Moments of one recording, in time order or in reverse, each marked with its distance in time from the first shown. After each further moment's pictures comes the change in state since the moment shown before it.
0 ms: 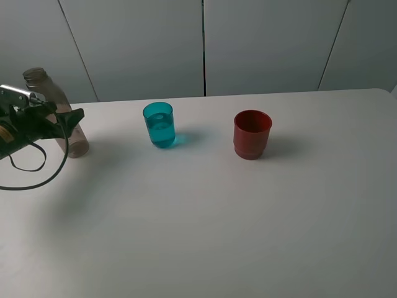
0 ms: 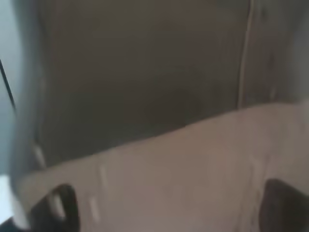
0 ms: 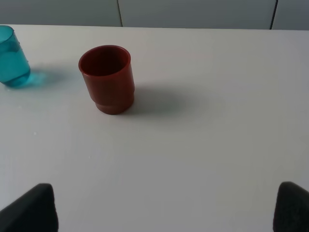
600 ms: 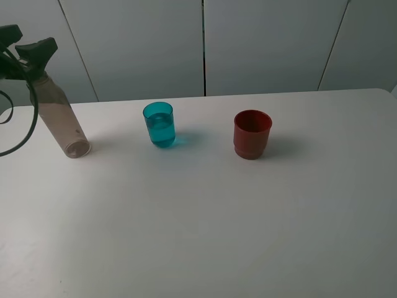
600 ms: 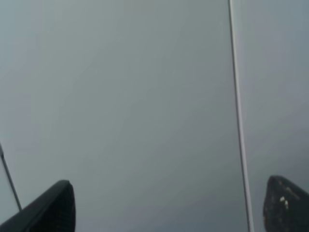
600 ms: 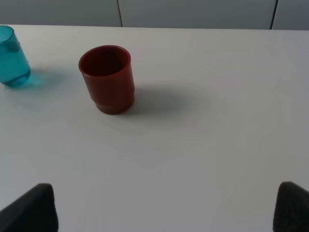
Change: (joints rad) left arm -0.014 -0.390 0.002 0.065 0.000 -0.129; right arm 0.000 0.000 0.000 0.000 0.000 0.000
